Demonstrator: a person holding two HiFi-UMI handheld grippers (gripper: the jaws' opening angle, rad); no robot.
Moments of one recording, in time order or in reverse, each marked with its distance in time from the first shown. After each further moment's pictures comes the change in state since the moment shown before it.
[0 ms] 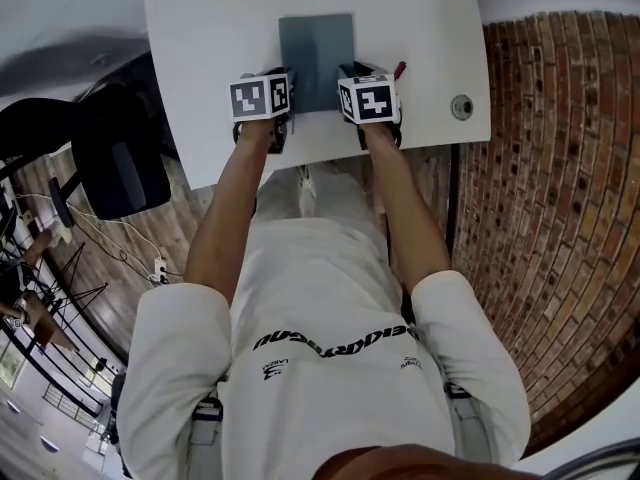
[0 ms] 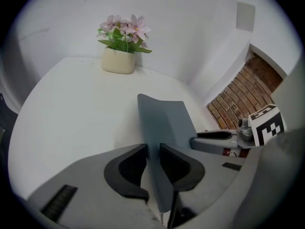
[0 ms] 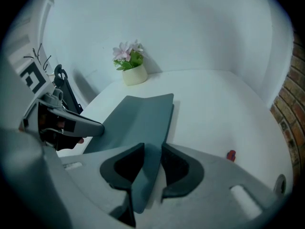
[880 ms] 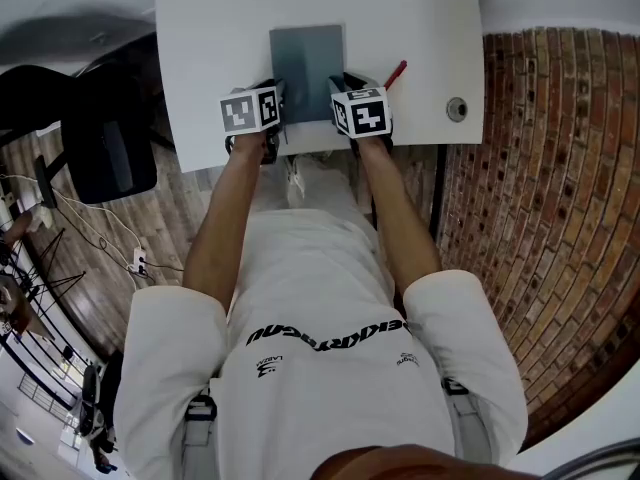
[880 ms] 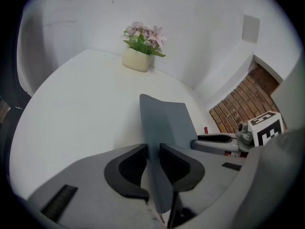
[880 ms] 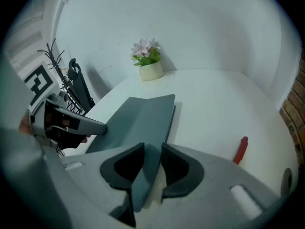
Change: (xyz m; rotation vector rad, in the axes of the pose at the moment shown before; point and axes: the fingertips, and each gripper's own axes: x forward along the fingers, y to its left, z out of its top) left arm -0.035 0.019 -0.048 -0.116 -0.045 0.014; right arm -0.010 0.045 -0.031 -0.090 0.003 0.087
